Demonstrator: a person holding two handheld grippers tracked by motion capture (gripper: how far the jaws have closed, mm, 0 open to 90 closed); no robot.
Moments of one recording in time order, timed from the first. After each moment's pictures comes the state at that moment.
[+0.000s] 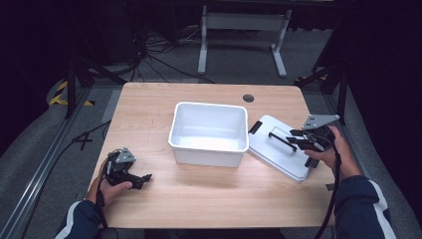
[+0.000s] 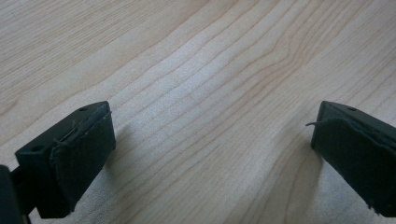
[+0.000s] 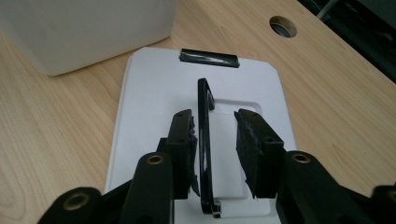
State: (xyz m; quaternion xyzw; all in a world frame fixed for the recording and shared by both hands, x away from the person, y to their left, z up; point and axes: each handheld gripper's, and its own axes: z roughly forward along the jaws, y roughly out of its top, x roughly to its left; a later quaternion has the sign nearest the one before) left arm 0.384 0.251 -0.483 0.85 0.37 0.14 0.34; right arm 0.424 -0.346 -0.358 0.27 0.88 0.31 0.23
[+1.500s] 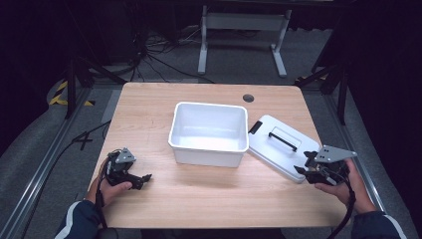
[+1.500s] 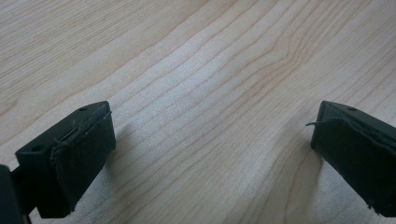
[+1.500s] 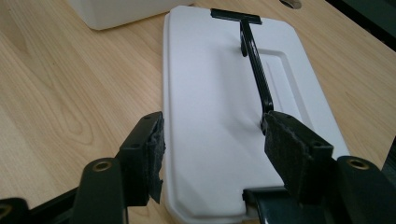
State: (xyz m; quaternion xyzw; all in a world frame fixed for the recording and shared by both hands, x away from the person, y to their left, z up) left arm 0.383 0.251 -0.483 0.85 0.37 0.13 0.34; right arm 0.337 -0.363 -0.386 0.29 0.86 0.32 0.26
